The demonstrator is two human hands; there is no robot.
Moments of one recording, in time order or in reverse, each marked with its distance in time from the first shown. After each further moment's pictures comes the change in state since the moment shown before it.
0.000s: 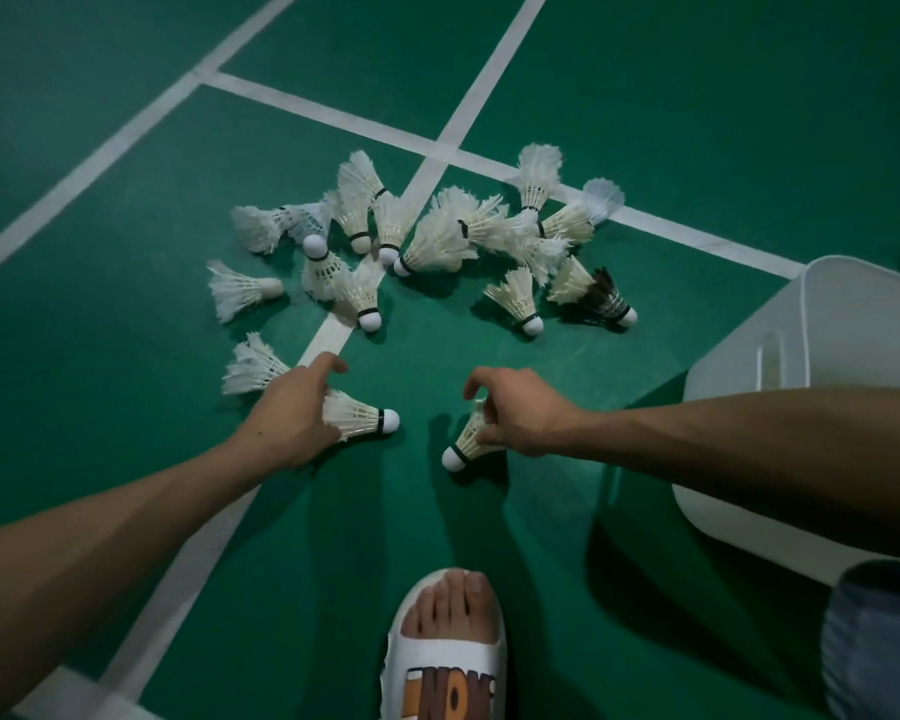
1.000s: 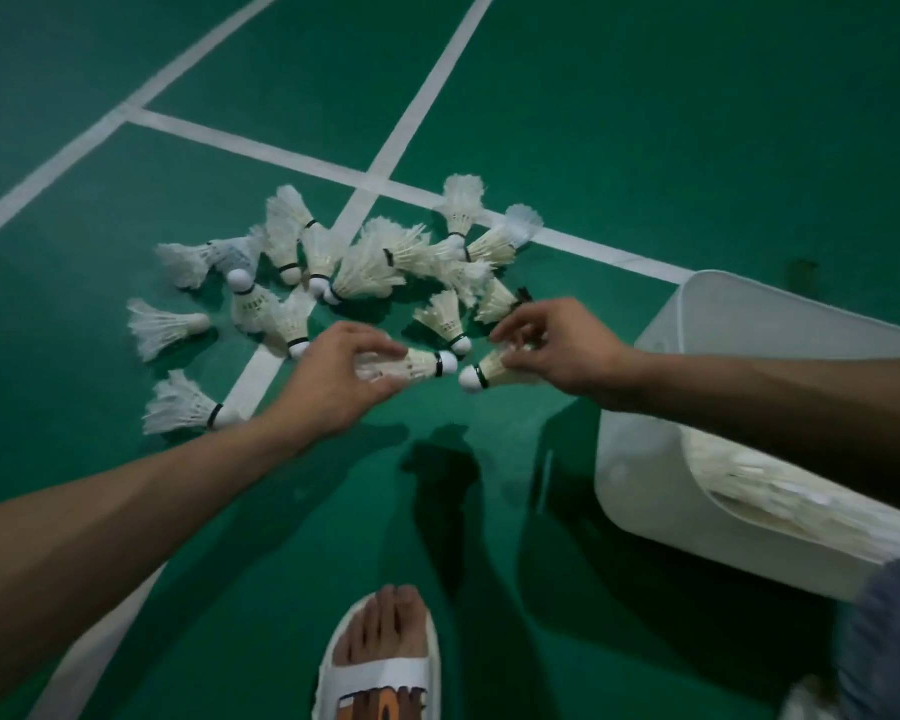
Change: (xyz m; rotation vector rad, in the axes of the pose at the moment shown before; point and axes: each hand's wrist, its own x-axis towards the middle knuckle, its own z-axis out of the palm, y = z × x) left_hand 0.014 0.107 -0.014 -0.351 0.124 0.267; right_hand -0.058 0.041 -0.095 0.428 0.316 0.116
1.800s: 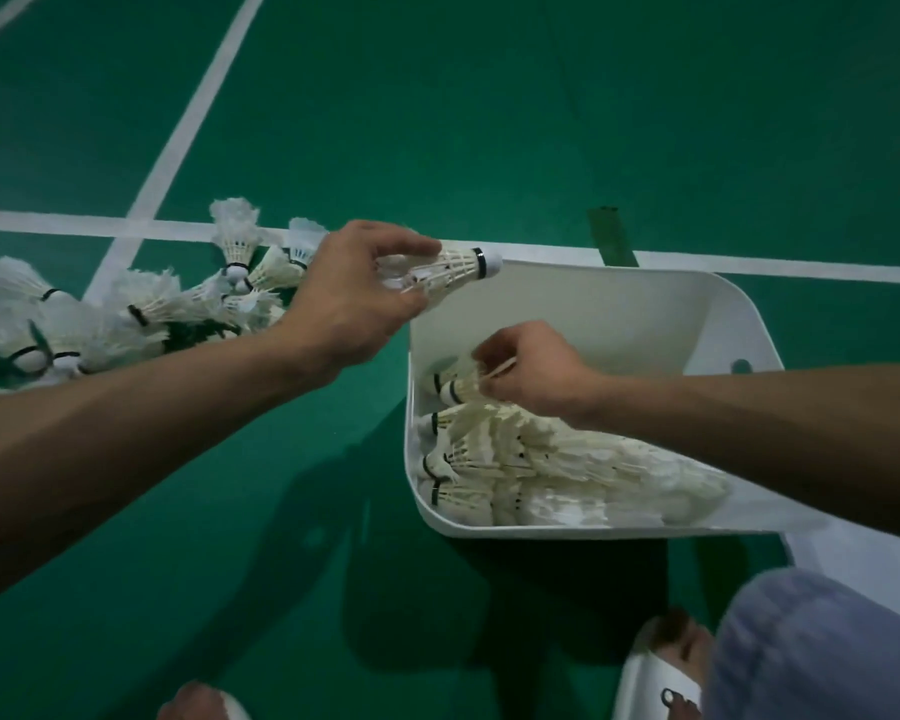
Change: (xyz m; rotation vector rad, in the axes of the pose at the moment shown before) left_hand 0.064 0.232 0.116 -0.171 -0.088 0.272; right_hand -0.060 0.161 -0.105 0.107 0.221 0.245
